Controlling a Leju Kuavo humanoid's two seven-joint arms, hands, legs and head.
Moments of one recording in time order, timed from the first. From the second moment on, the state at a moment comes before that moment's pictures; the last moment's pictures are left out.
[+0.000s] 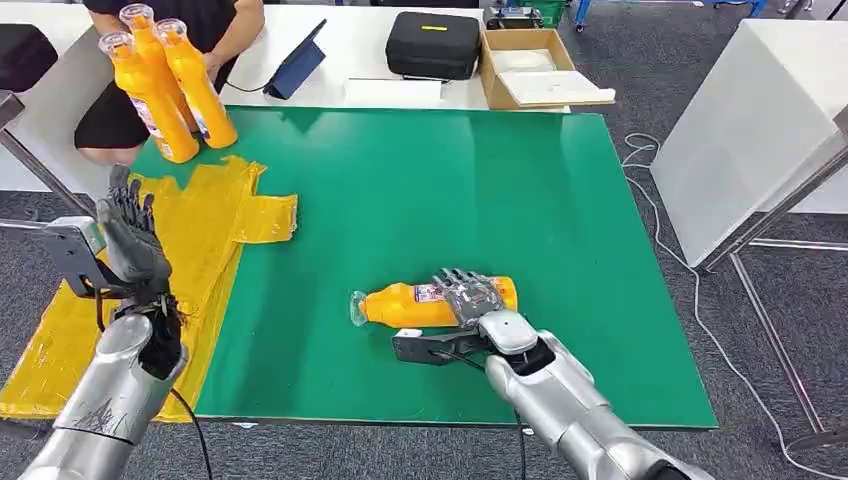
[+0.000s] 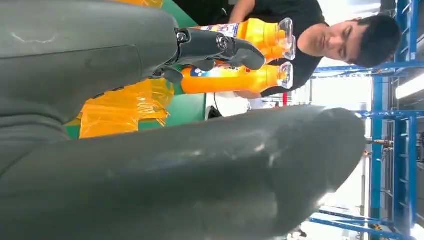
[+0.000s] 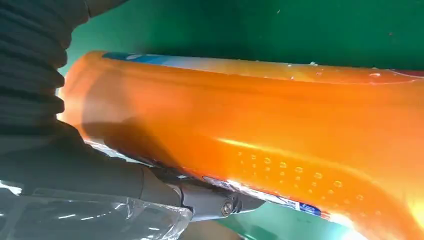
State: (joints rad) left arm -0.37 0.24 -0.09 -1.22 0.39 0.35 -0.48; right arm -0.60 0.05 0.79 -0.69 1.21 0.25 0.11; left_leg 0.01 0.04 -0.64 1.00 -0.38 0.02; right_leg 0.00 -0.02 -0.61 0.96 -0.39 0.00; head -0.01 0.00
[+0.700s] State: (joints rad) left arm -0.40 0.24 -0.11 -1.19 0.40 0.35 -0.49; right arm -0.63 0.01 0.78 -0.61 1.28 0.21 0.22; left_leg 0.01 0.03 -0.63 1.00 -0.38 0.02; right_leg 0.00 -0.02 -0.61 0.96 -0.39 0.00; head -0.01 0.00
